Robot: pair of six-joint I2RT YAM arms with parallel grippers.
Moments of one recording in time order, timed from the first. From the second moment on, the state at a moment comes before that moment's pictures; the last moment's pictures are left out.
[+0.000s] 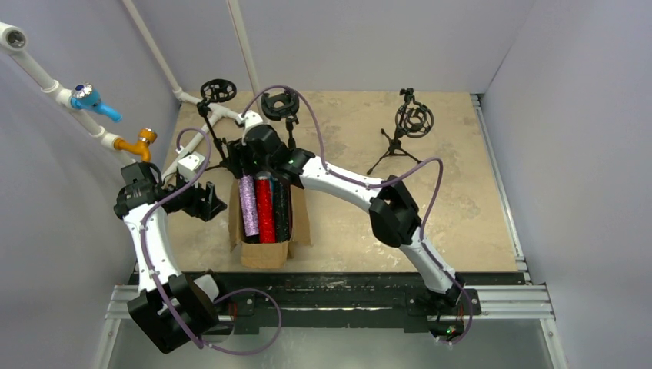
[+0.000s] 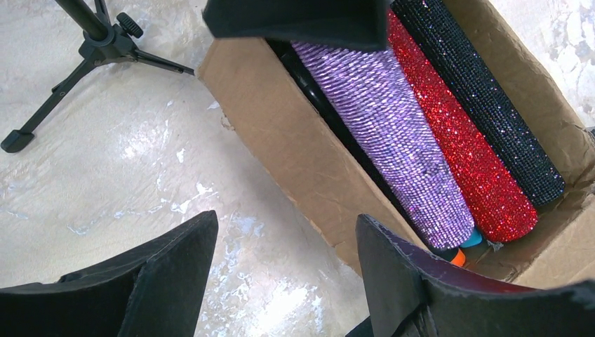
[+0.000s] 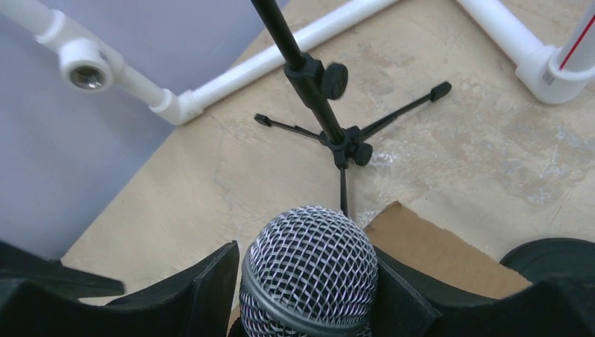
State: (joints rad) left arm 0.54 1.06 0.91 -0.98 0.88 0.83; right arm 1.01 2.33 2.12 -0.21 0.09 0.38
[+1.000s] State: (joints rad) left arm 0.54 1.05 0.91 -0.97 0.85 0.80; right arm 0.84 1.60 1.47 -0.14 -0.11 0.46
